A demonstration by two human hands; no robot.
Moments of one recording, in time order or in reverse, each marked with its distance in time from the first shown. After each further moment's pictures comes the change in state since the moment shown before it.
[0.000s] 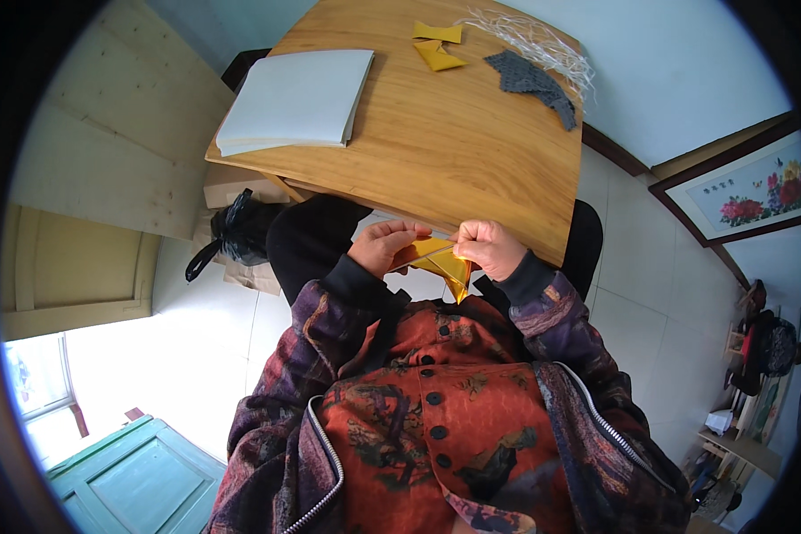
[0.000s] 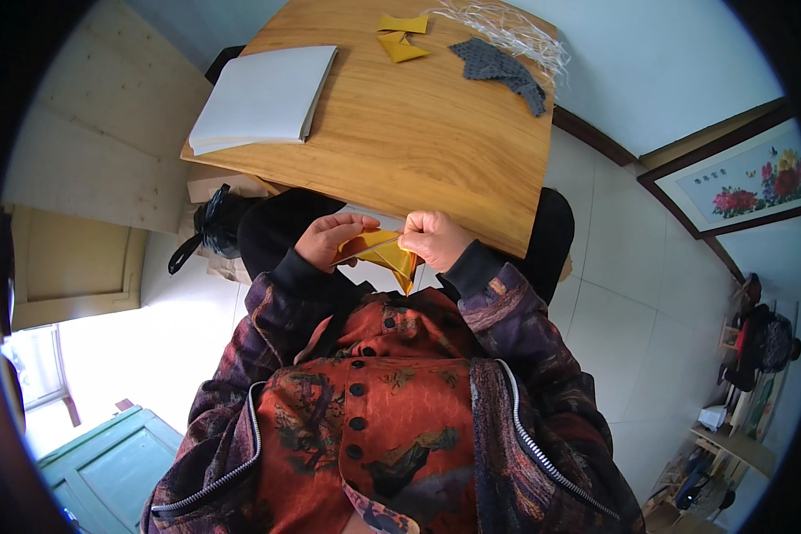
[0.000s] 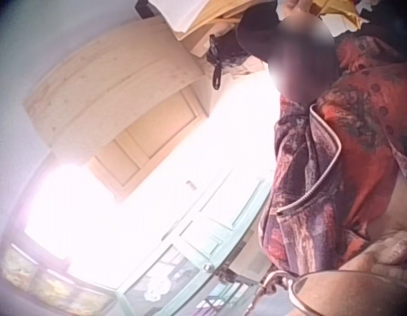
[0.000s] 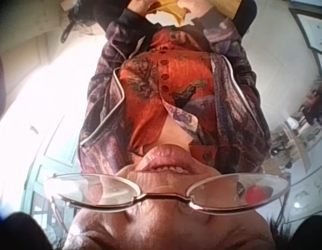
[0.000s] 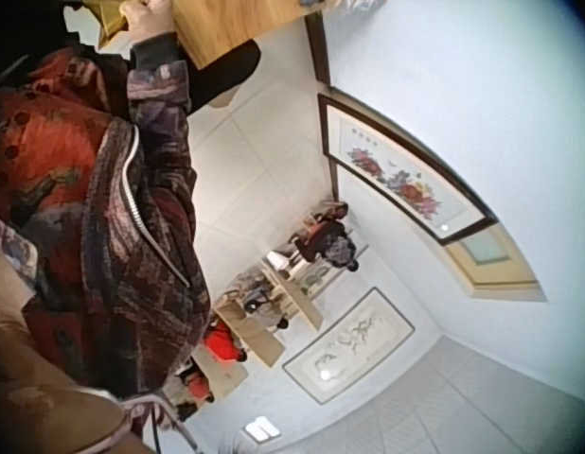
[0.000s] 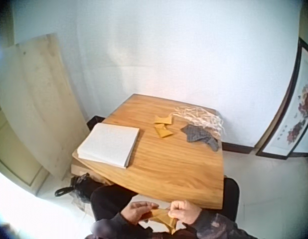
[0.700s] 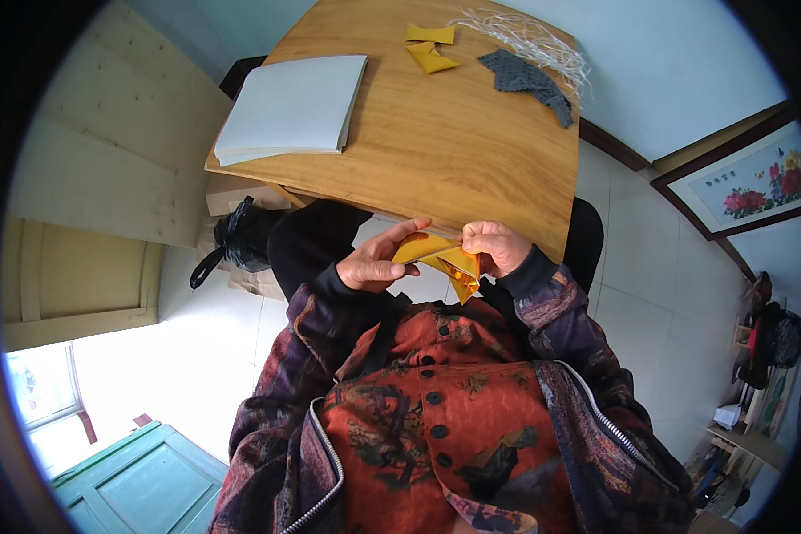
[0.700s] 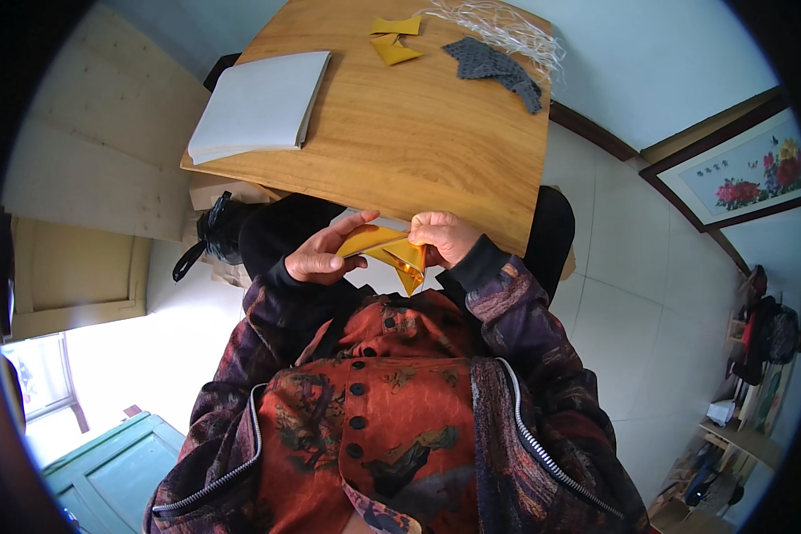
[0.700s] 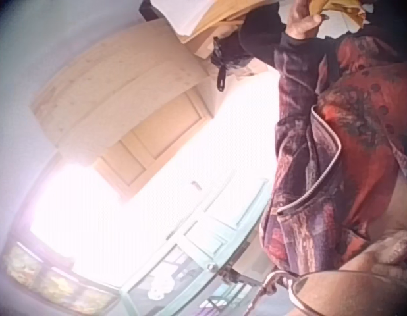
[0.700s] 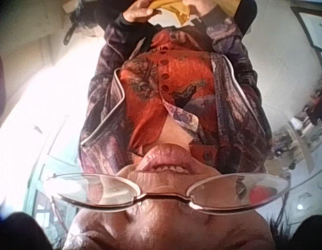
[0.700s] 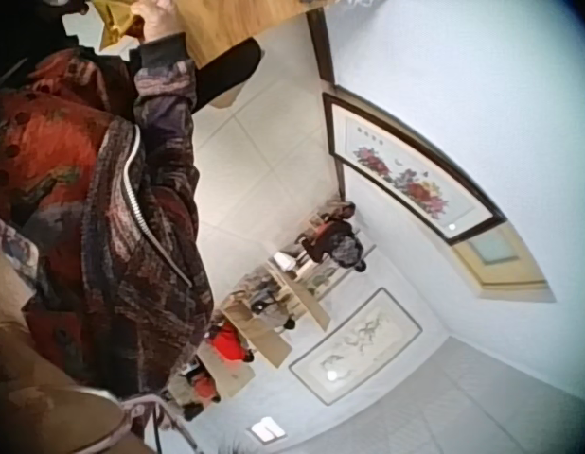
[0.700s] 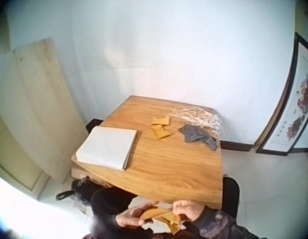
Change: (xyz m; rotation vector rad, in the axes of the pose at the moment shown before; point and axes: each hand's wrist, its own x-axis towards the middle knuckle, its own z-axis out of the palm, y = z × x) left_hand -0.004 -0.004 -0.014 -0.210 -0.525 0.177; right_hand -0.003 -0.002 -0.016 0.396 -0.069 0.174
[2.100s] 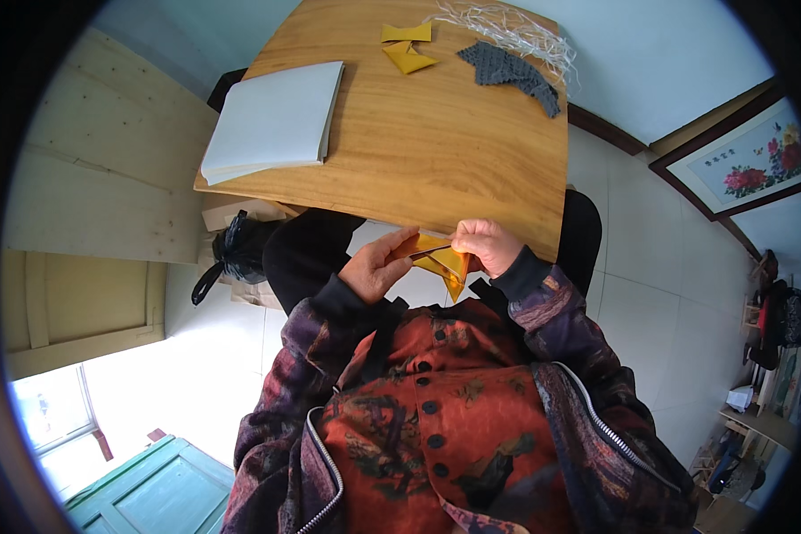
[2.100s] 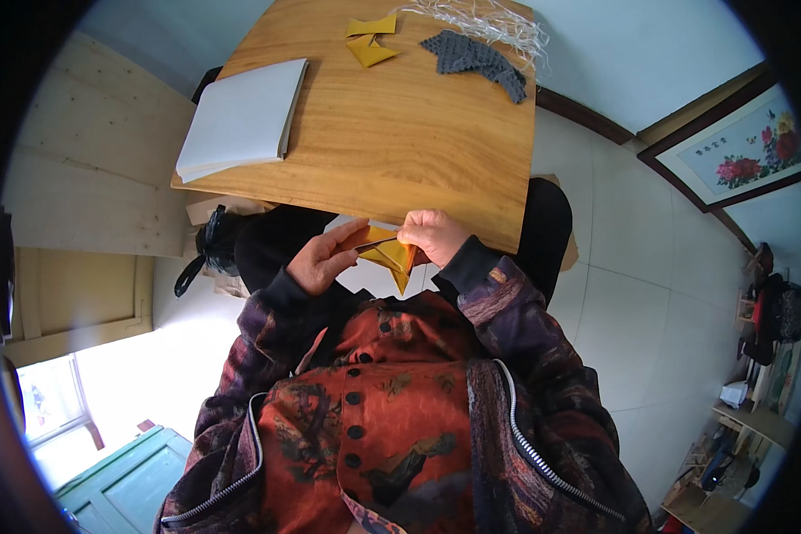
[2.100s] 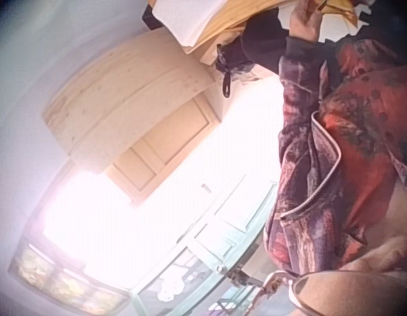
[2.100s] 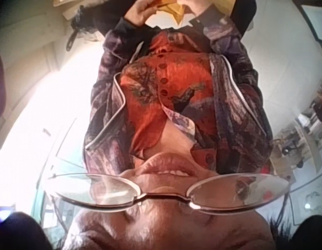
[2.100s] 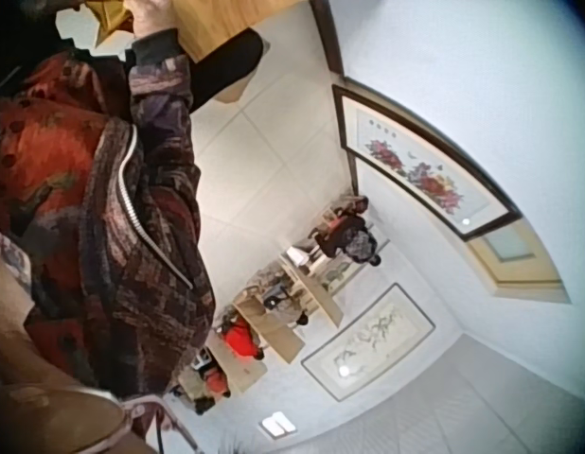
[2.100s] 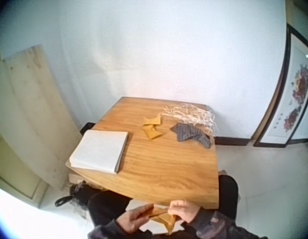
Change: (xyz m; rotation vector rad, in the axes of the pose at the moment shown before) left_hand 0.013 -0.004 0.010 0.671 0.219 -0.030; right_hand 0.004 0.009 -0.009 -0.174 0.093 -0.146
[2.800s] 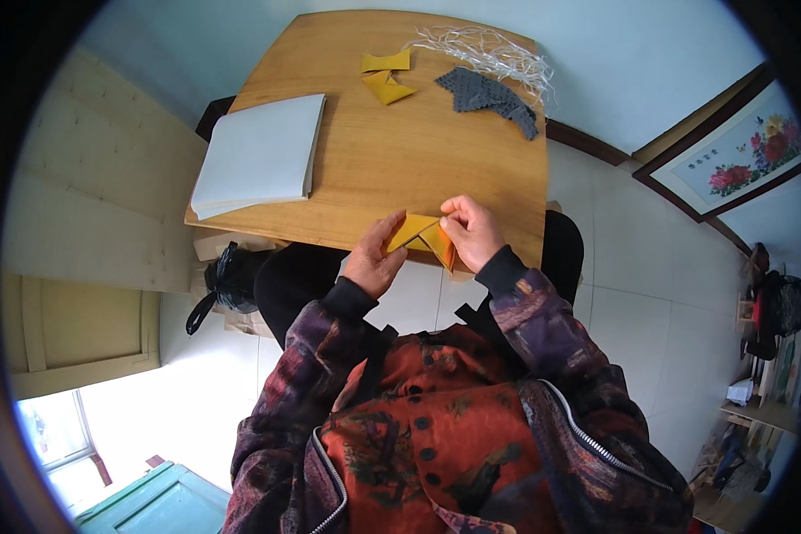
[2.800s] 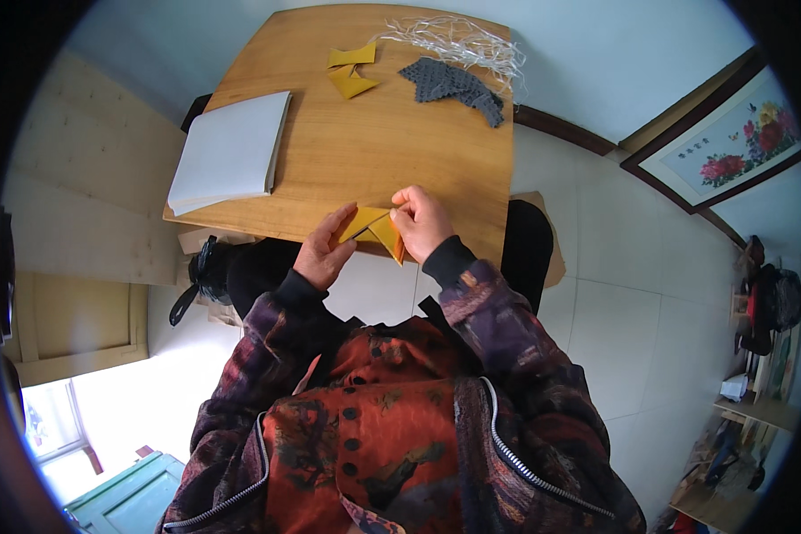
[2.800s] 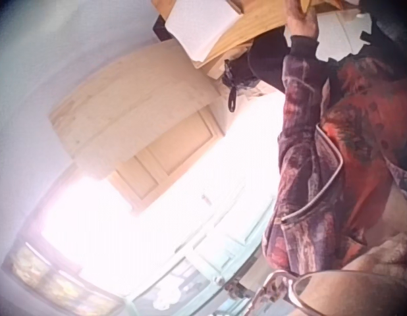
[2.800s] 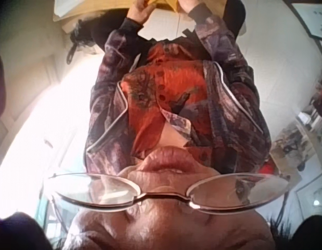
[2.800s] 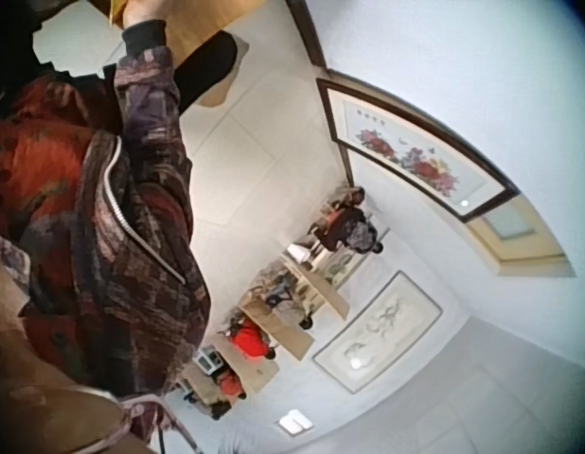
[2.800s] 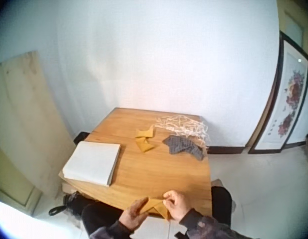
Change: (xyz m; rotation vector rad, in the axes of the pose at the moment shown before) left_hand 0.061 -0.002 0.006 -0.021 0.260 0.248; right_hand 0.039 -0.017 -0.012 -0.439 0.467 -0.330
